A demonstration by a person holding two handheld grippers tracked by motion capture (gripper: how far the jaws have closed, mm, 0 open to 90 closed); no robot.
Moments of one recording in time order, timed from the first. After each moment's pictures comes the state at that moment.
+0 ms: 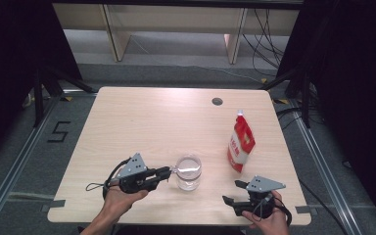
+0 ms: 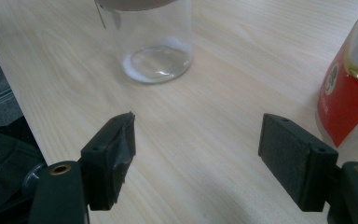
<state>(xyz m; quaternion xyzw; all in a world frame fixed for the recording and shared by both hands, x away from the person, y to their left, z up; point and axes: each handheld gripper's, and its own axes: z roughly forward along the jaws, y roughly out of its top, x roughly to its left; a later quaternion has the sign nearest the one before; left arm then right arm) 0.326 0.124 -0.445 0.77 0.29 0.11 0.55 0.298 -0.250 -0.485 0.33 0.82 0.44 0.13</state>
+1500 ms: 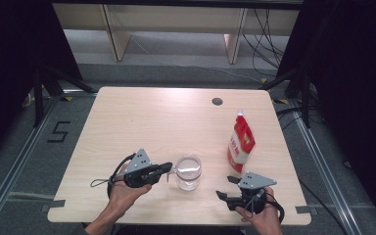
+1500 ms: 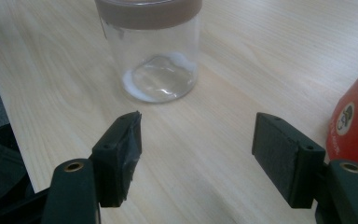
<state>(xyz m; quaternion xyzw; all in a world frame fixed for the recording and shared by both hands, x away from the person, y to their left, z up) 0.344 0.117 -0.450 0.78 0.28 0.14 0.54 0.310 -0.230 -0.484 0.30 0.83 0.44 0.15</state>
